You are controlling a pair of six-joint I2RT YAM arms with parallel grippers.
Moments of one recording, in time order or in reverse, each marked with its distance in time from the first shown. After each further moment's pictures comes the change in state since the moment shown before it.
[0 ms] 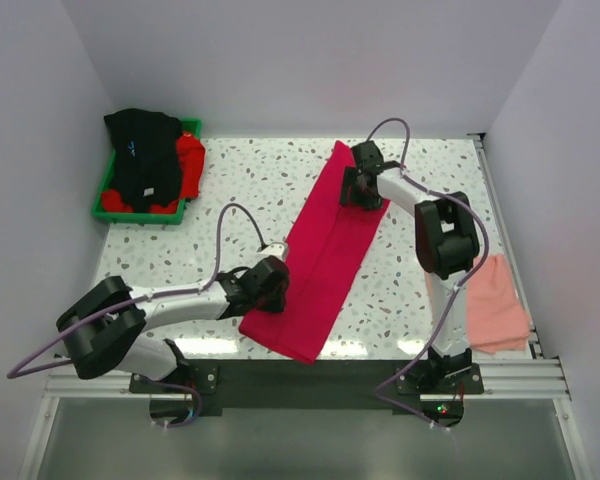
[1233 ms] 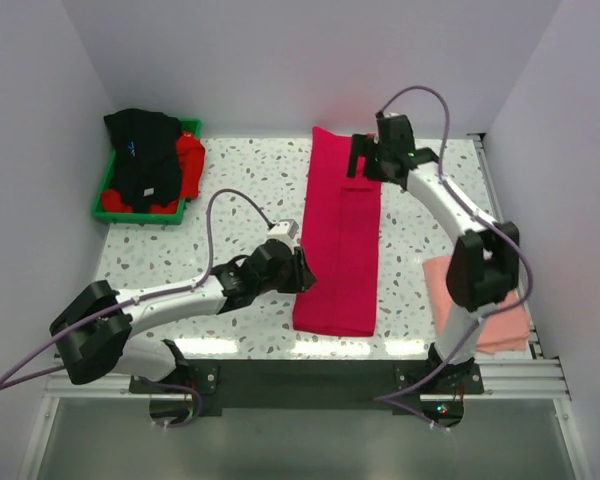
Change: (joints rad) left arm -0.002 -0.033 0.090 0.197 0.089 -0.107; right arm -0.024 -0.177 0.126 -0.037 -0.053 -0.136
